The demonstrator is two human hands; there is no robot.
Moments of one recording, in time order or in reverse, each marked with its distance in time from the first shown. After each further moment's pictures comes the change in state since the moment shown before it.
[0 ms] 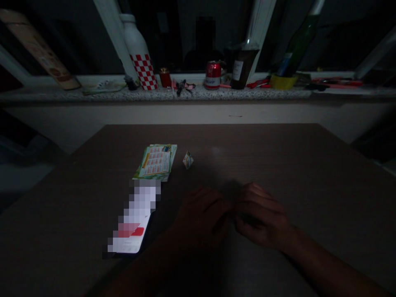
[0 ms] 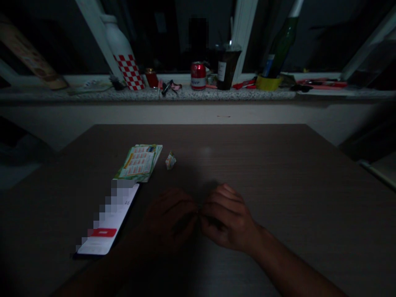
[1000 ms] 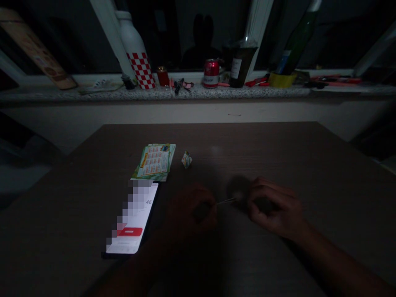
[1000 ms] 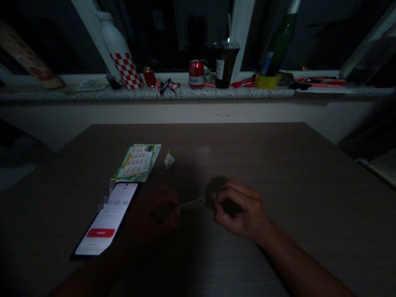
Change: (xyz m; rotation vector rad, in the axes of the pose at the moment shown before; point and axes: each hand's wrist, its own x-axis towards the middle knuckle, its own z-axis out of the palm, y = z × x) left_hand -0.001 -0.005 -0.014 -0.192 0.120 -0.229; right_hand -0.003 0.011 -0.017 0.039 0.094 0.143
